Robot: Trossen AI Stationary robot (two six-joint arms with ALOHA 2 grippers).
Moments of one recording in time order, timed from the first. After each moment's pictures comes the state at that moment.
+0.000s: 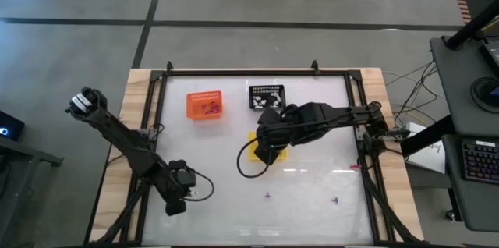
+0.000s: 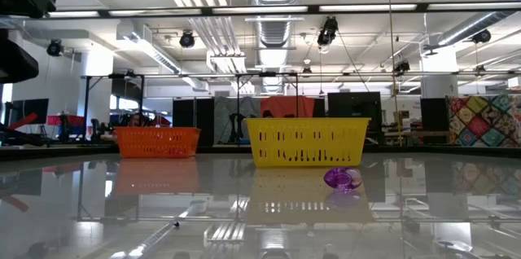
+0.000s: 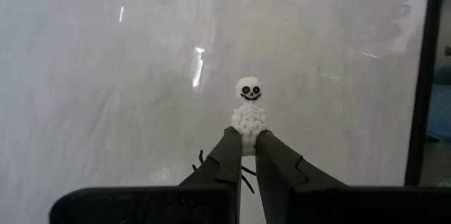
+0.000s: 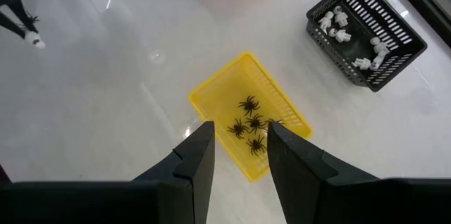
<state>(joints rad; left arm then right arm) -0.77 1.28 0.69 -0.53 -0.09 -0.95 0.22 1.99 2.35 -1.57 0.32 0.79</state>
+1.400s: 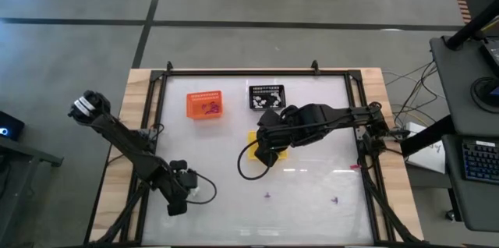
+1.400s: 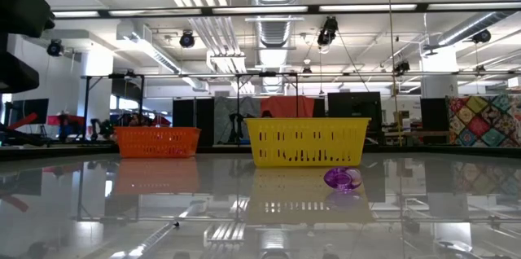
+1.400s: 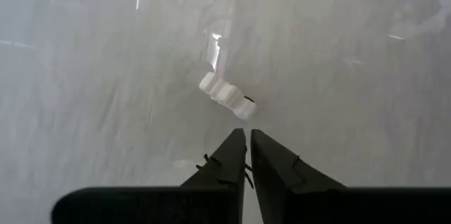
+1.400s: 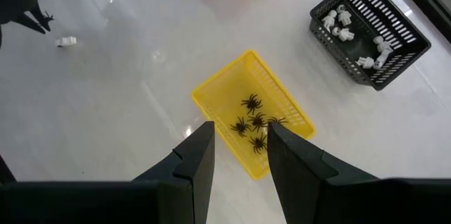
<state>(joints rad) -0.77 1.36 0.69 -0.54 -0.09 -0.93 0.23 1.99 2.35 -1.57 0.32 0.80</state>
